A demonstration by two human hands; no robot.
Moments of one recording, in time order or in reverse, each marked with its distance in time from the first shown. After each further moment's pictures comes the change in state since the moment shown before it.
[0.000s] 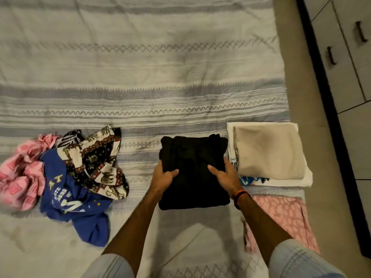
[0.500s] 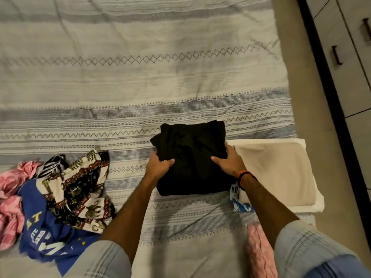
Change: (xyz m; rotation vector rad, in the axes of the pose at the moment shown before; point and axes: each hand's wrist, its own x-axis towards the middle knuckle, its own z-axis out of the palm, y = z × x) left_hand 0.124 0.071 0.020 0.112 0.012 -0.030; right_hand 0.132 -0.065 -0.037 -0.341 0.025 0.045
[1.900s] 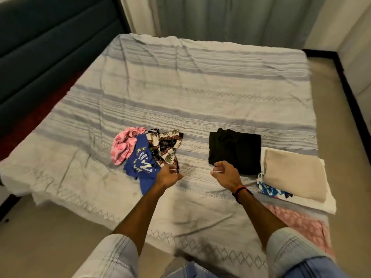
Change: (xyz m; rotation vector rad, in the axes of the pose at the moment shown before) left_hand -0.291 -0.174 -0.142 -0.090 0.196 0.106; right_hand -0.320 0.008 0.098 -0.080 -0.124 -0.497
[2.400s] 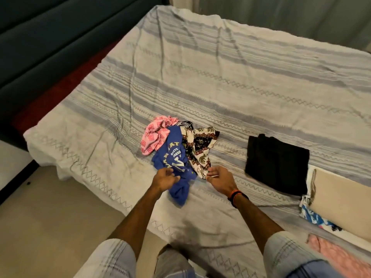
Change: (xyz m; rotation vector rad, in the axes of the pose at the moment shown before) left_hand 0.059 -0.069 -0.142 -0.081 0.136 -0.116; right_hand 0.066 -0.078 0.166 -0.151 -0.189 0.026
